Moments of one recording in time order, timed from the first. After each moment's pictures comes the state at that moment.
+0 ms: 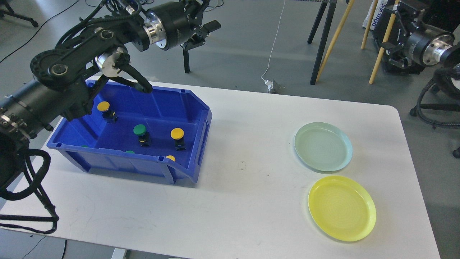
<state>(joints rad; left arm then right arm) -1.16 0.33 -0.57 -0.88 0.53 -0.38 -0.04 1.15 -0.50 0.27 0.22 -0.15 0.49 0.10</state>
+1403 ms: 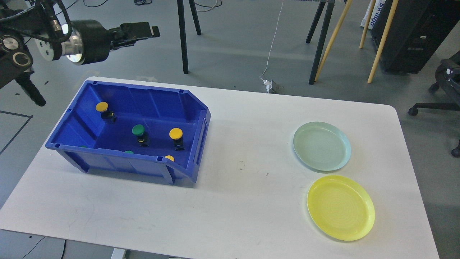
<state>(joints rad) -1.13 0.80 -0.45 -1.20 1.26 -0.49 0.03 0.85 -0.88 0.52 0.65 -0.14 0.49 0.19</state>
